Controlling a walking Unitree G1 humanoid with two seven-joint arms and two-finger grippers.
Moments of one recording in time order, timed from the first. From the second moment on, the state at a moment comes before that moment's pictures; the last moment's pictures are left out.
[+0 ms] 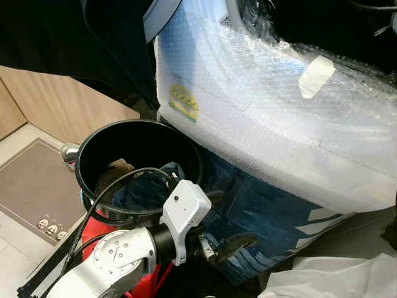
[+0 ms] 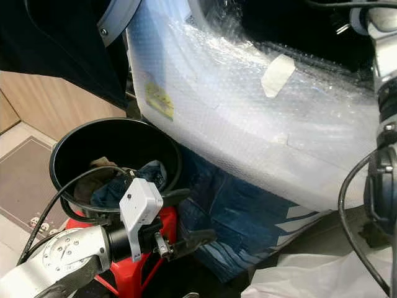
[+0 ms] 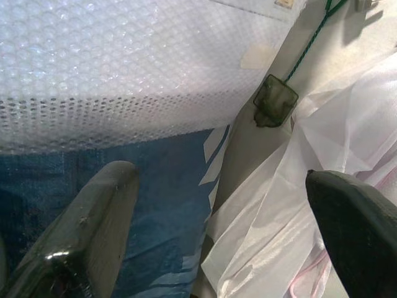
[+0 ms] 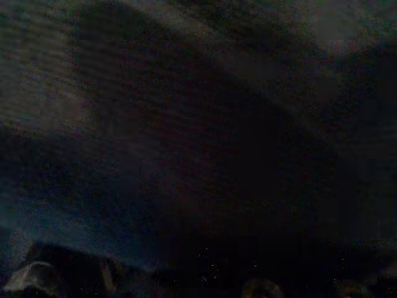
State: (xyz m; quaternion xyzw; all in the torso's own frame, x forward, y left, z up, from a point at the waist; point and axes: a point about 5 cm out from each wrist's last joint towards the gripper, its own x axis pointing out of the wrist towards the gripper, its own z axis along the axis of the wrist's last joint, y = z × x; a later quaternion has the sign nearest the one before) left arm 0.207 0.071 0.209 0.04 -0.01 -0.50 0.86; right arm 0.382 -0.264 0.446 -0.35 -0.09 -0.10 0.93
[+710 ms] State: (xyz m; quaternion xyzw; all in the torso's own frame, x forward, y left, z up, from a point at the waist) left arm 0.209 0.072 0.216 0.04 -0.02 -0.52 0.85; right arm 0.344 -0.272 0.443 -0.24 -0.12 -0.06 0.96
